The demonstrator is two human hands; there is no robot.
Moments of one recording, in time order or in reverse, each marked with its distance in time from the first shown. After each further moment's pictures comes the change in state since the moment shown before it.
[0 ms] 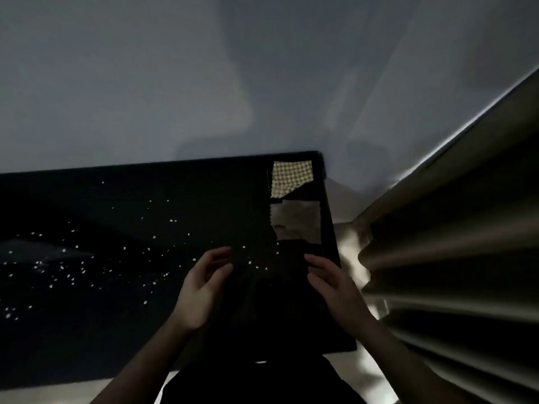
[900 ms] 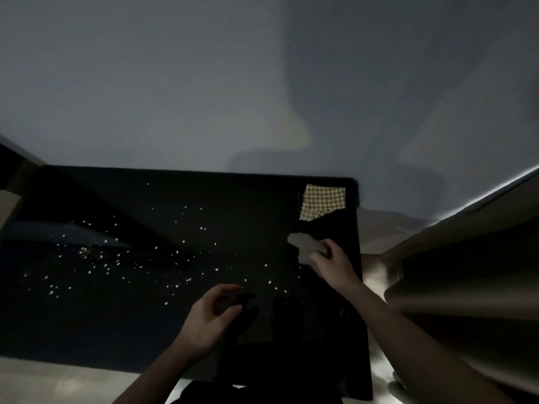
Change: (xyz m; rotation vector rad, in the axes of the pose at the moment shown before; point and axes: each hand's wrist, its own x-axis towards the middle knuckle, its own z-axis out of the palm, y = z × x) left_hand -0.020 -0.028 -0.012 0.174 0.059 -0.155; right_hand 0.146 -0.012 0.021 -0.345 -0.065 0.039
